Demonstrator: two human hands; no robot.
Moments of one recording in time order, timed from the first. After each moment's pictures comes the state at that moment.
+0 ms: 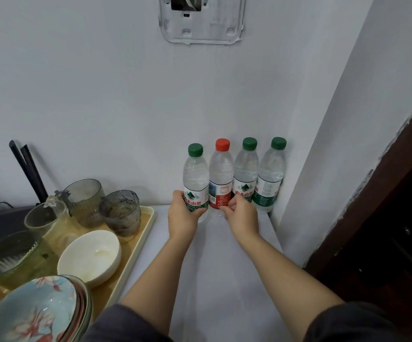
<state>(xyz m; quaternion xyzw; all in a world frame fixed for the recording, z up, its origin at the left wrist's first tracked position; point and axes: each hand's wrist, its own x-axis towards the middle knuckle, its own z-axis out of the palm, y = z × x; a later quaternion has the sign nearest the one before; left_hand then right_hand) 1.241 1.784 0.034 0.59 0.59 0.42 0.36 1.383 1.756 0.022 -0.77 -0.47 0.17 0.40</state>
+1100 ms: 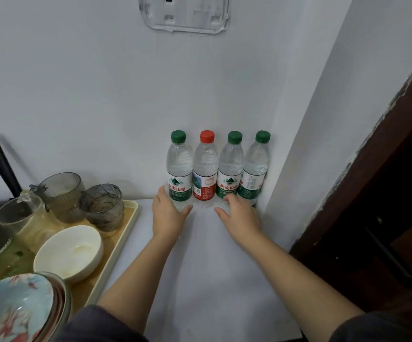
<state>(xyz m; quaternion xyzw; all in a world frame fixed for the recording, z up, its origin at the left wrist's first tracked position) 1.241 1.774 0.027 0.62 0.63 0.34 0.31 1.412 1.717 0.036 -0.79 -0.58 0.08 0.19</state>
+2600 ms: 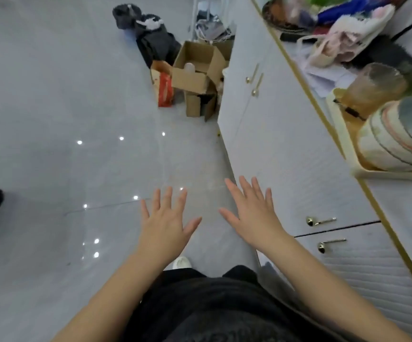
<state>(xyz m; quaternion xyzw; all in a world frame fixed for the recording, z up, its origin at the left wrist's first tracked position) 1.011 1.197 -0.040 0.22 0.95 0.07 0.22 1.069 1.383 -0.026 -0.15 -0.96 0.15 -0.20</state>
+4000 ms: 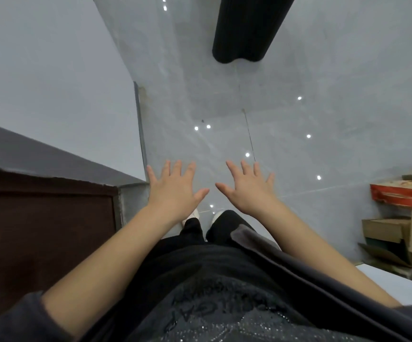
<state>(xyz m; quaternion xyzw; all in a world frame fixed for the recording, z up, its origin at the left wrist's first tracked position) 1.126 1.060 -0.070 -0.47 0.81 0.23 0.26 0.968 1.123 -0.076 0.49 -0.78 -0.16 -0.35</state>
